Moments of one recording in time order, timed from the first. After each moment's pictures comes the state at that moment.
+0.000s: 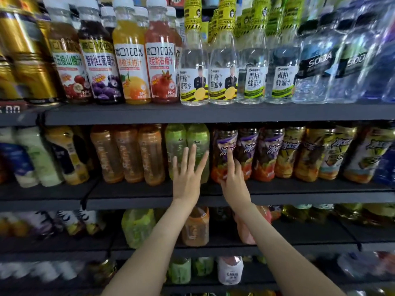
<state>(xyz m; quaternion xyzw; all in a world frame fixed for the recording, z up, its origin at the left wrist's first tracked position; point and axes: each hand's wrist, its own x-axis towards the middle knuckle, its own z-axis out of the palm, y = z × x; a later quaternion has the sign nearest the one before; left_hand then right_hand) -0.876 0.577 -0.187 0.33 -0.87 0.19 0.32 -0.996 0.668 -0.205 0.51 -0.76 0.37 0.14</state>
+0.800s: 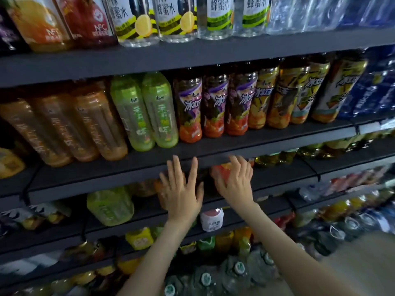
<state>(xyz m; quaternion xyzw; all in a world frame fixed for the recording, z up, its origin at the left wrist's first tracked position) -0.874 0.650 -0.296 0.24 -0.89 0.01 0.39 -0.996 0.744 -0.294 0.39 -0.78 0.38 0.30</state>
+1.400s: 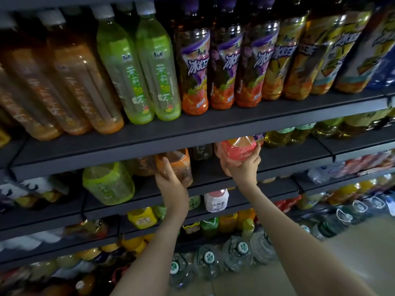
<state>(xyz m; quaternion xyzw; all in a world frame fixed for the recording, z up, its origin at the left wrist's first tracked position) -0.865 0.623 -0.386 0.44 -0.81 -0.25 0.30 -1.024 0.725 -0.370 0.15 -0.85 0.51 -0.03</state>
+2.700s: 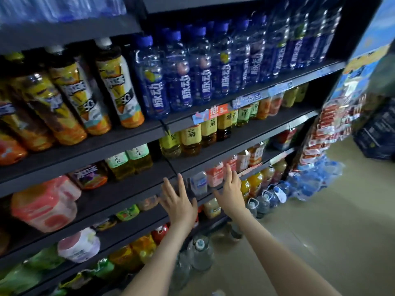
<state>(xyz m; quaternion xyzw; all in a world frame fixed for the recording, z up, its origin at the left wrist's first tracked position) -1.217 1.040 -0.361 0.34 -0.92 -0.19 0.04 -1.310 1.157 -0.363 0.18 -0.92 0.35 -0.04</state>
